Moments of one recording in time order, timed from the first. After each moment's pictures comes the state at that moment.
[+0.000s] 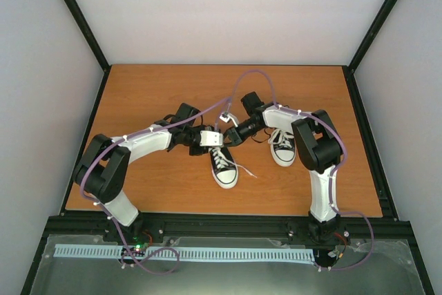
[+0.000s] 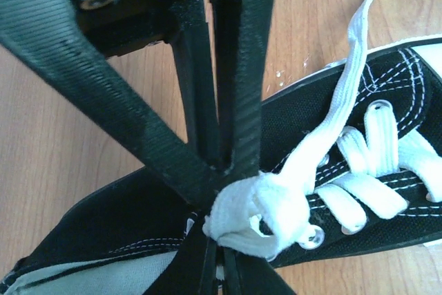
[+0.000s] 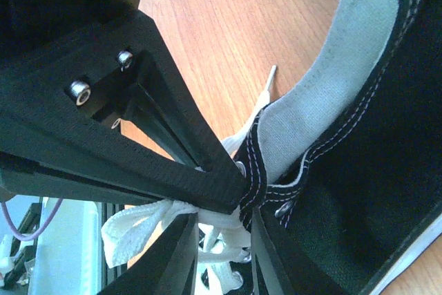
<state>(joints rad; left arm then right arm) -0.53 1.64 0.95 -0.30 0.48 0.99 0.50 2.06 1.36 -0.55 -1.05 -0.22</state>
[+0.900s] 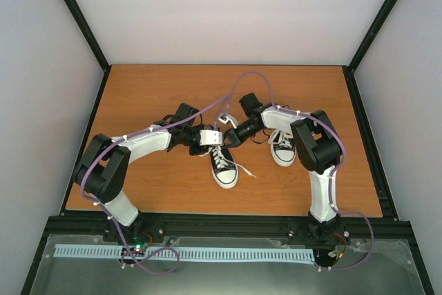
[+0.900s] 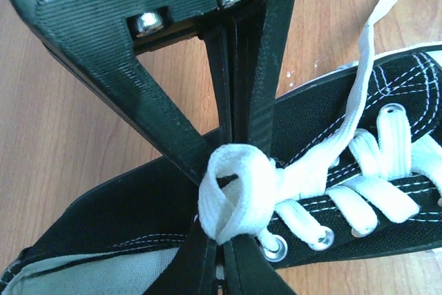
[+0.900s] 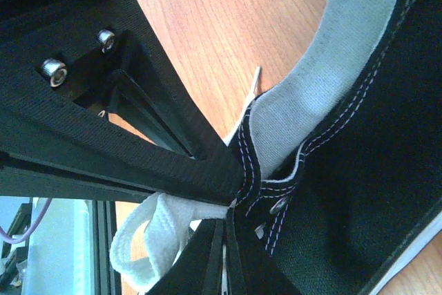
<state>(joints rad) -0.53 1.64 0.94 -0.28 0.47 0.94 0.51 2.06 1.35 -0.56 -1.01 -0.20</state>
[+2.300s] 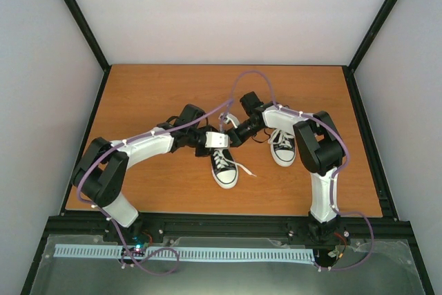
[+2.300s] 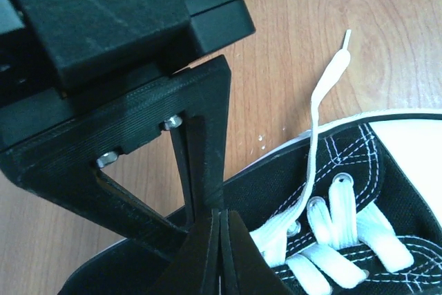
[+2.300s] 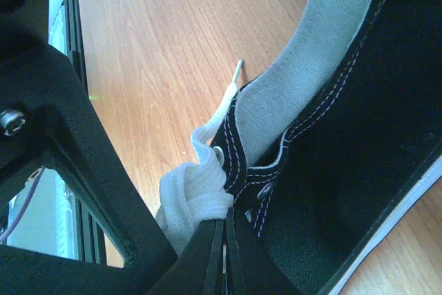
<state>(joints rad) -0.59 1.61 0.94 -0.25 0.52 0.93 0.51 2.03 1.35 -0.59 -0.94 -0.22</state>
